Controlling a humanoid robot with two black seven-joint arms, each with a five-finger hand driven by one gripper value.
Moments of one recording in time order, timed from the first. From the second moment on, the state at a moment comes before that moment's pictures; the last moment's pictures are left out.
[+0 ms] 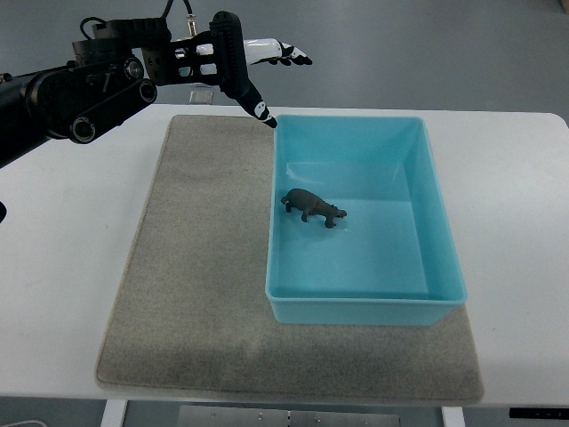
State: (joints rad) left arm -1.35 0.30 -0.16 -0.68 1.14 -0.23 -0.24; right arm 0.01 0.00 0.00 0.10 -0.04 0.22 0.00
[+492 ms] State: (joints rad) left arm -1.33 0.30 -0.16 -0.55 0.58 0.01 -0.24; right arm 0.01 0.00 0.00 0.10 -0.04 0.22 0.00
